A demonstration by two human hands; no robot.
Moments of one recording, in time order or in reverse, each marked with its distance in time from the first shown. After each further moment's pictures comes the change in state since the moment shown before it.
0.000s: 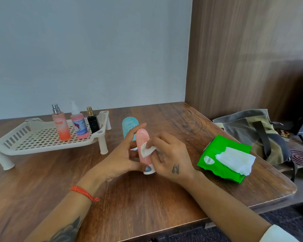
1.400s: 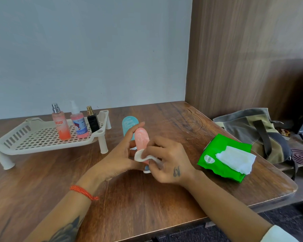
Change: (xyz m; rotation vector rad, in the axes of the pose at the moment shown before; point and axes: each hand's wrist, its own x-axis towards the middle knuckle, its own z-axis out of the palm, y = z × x) left_hand -0.002 0.002 -0.002 -0.006 -0.013 -0.028; right_hand -0.001 -0.002 -0.004 0.080 -0.143 -0.055
